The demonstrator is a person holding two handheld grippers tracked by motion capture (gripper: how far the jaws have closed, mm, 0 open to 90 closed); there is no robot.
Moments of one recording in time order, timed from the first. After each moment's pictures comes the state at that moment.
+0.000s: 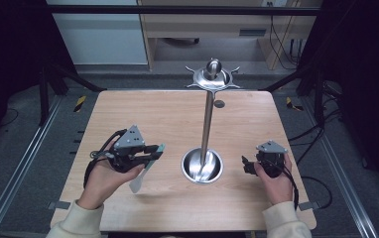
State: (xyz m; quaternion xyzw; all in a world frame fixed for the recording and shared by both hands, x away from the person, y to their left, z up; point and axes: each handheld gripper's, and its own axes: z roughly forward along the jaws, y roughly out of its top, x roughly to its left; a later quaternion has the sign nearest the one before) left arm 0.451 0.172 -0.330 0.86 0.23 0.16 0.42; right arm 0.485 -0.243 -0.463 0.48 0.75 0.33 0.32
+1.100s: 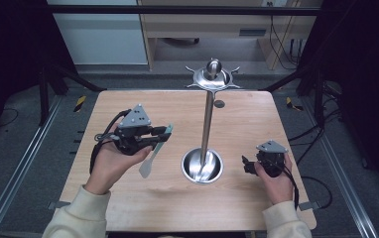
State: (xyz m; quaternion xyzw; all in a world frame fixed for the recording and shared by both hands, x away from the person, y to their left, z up) left arm 0.466 0.154 -0.284 0.84 0.23 0.18 0.45; right arm 0.486 -0.244 -0.463 0.47 0.75 0.33 0.31
